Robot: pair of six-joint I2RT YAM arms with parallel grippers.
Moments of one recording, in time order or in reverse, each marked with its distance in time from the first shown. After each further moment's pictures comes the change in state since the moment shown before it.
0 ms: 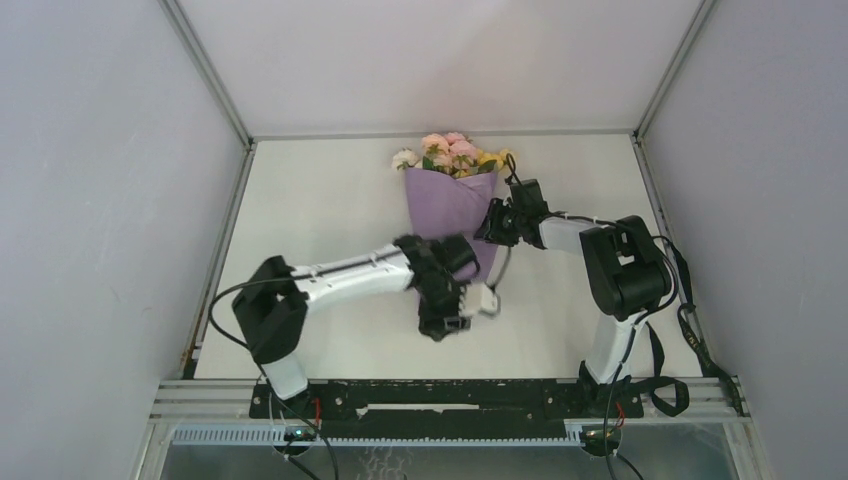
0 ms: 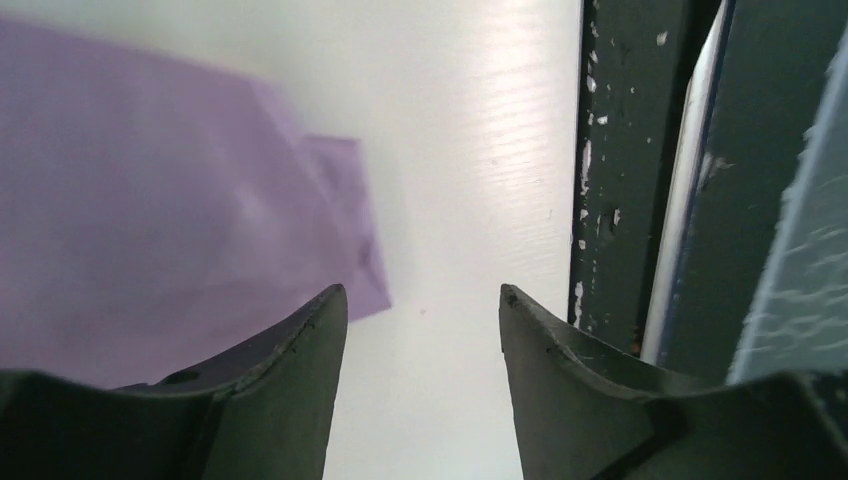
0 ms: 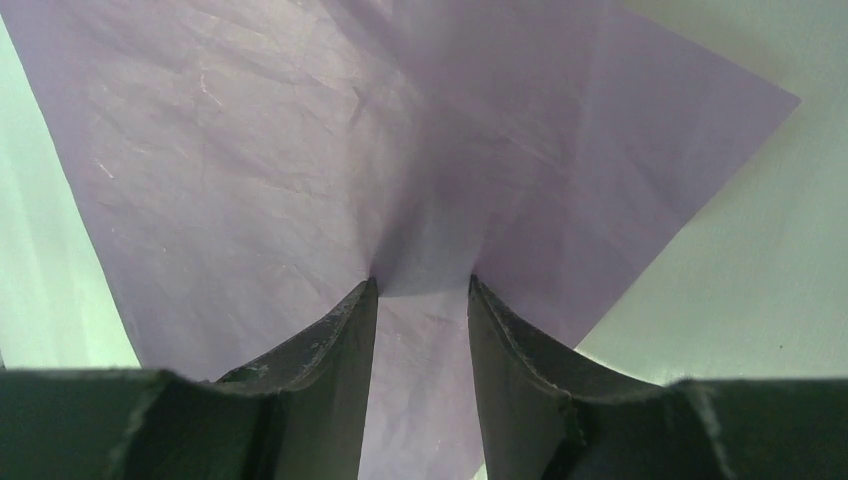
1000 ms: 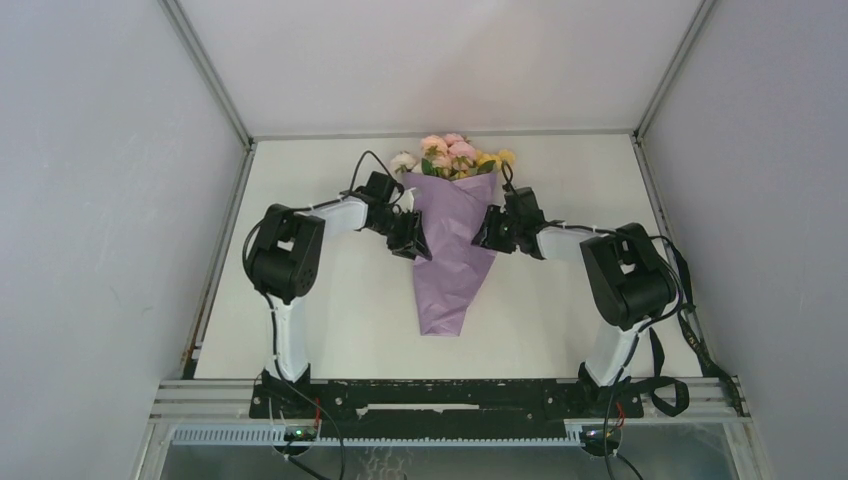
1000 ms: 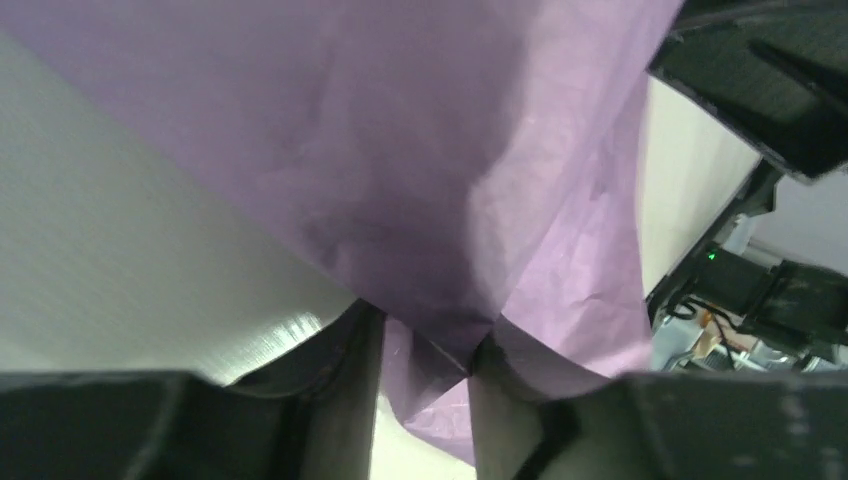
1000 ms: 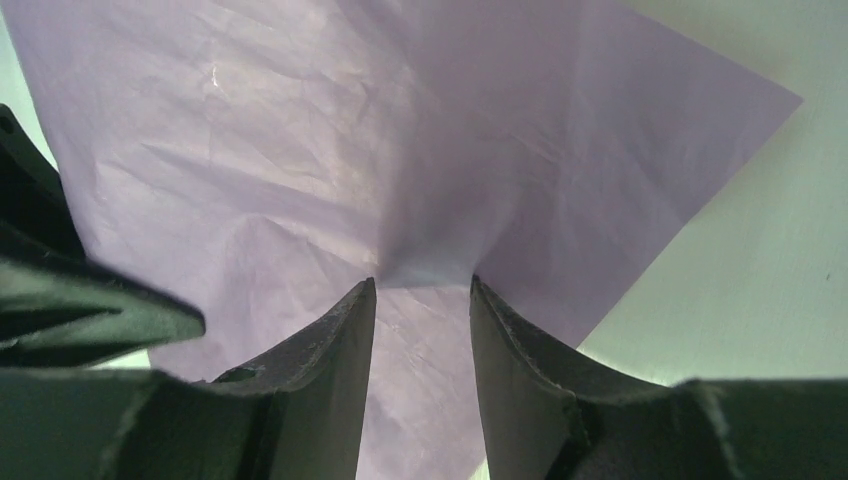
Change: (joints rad) left arm 0.685 0.299 0.071 0.456 0.361 -0.936; right arm 0.057 -0.056 -0.073 0.040 0.084 0.036
